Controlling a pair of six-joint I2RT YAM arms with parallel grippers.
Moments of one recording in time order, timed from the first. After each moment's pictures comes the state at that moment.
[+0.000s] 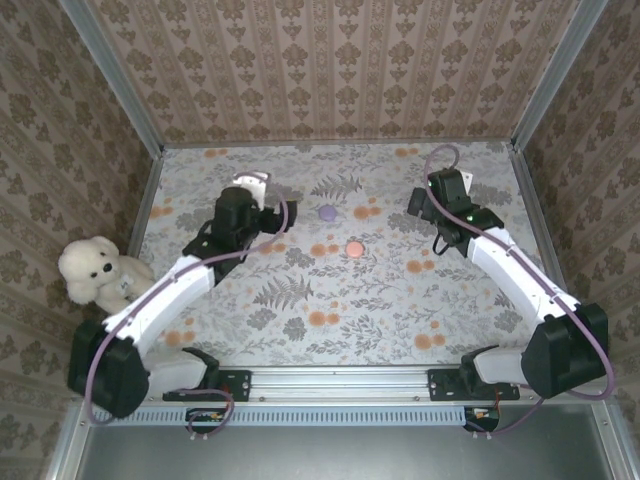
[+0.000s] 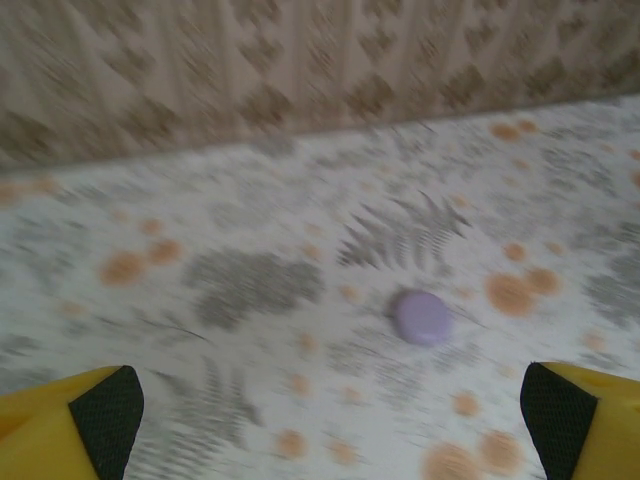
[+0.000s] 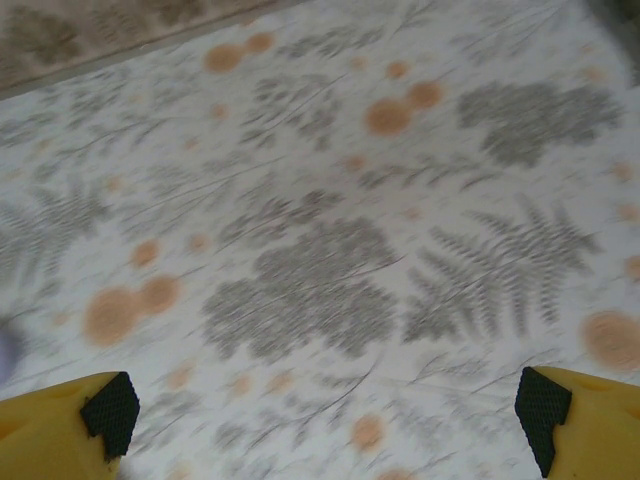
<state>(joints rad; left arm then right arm) -0.51 1.17 0.83 -0.04 -0.16 -0.10 0.26 1.31 1.02 -0.49 0.44 0.48</state>
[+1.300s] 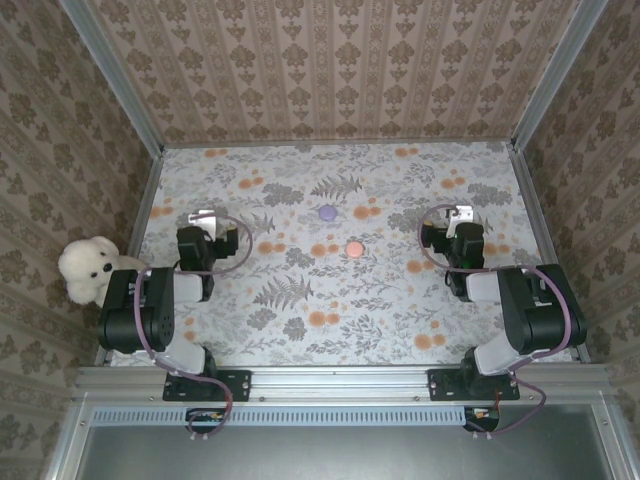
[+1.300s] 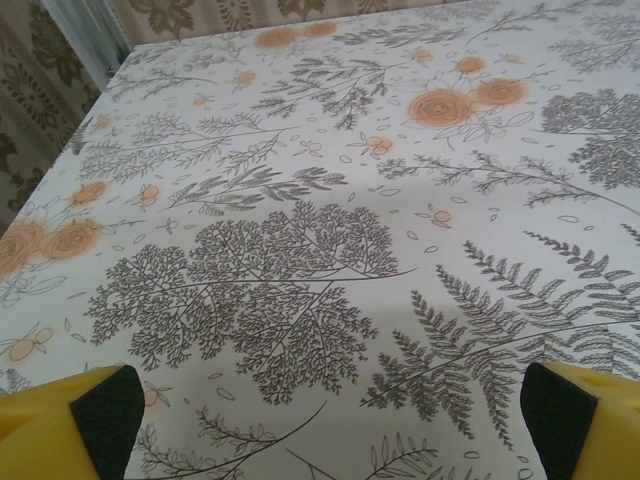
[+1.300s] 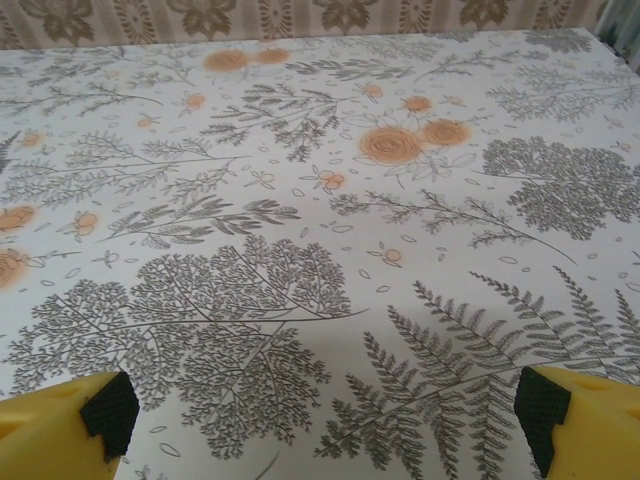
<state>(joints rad) -0.02 1.54 0.40 0.74 -0.04 0.11 0.03 1.53 0.39 0.74 0.12 0.04</state>
